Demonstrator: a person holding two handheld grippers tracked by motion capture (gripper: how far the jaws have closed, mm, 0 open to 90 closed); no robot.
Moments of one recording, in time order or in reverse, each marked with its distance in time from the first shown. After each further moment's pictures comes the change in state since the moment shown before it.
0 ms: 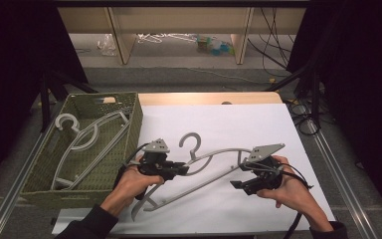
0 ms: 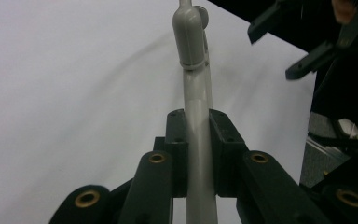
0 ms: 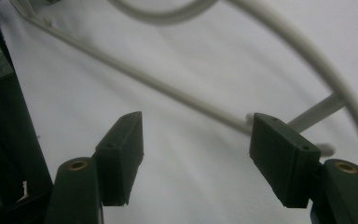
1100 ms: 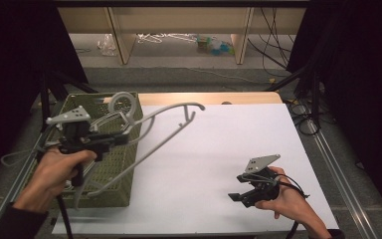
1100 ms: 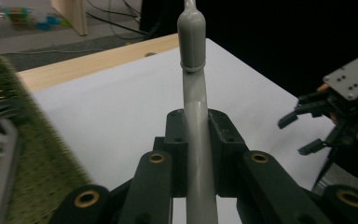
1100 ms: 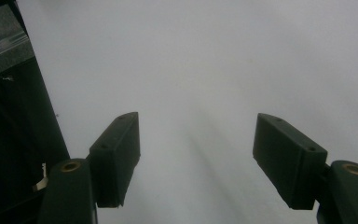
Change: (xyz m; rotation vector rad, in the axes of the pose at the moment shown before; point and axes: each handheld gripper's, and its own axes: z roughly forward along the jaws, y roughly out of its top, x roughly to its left) left arm 0.023 0.034 -0.174 -0.166 0.236 -0.106; right arm 0.013 -0.020 0.013 0.032 0.058 0.028
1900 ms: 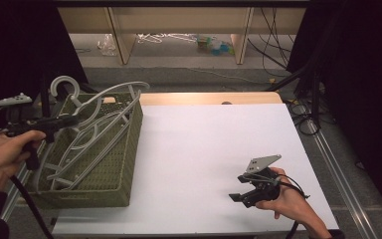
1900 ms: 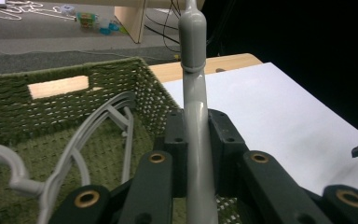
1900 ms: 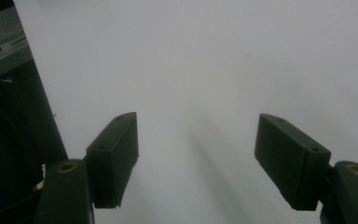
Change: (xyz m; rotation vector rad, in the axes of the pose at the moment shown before) left arm 0.112 -0.006 -0.056 -0.078 0.140 -0.128; right arm -0.003 -0.004 0.002 -0.006 0.001 0.017
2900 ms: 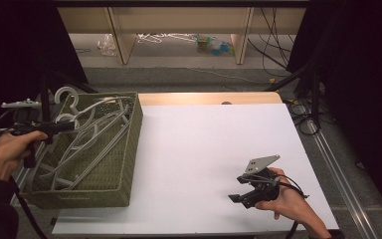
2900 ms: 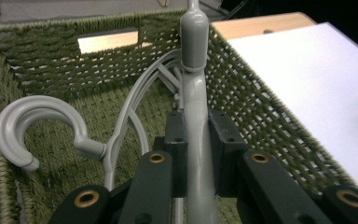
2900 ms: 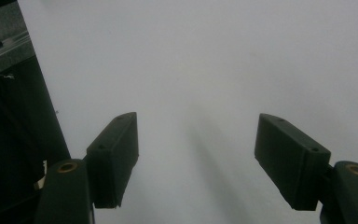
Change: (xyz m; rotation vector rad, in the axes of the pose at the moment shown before) left arm 0.052 -0.020 0.026 0.153 0.103 0.022; right arm 0.002 0.001 0.001 0.018 0.016 0.000
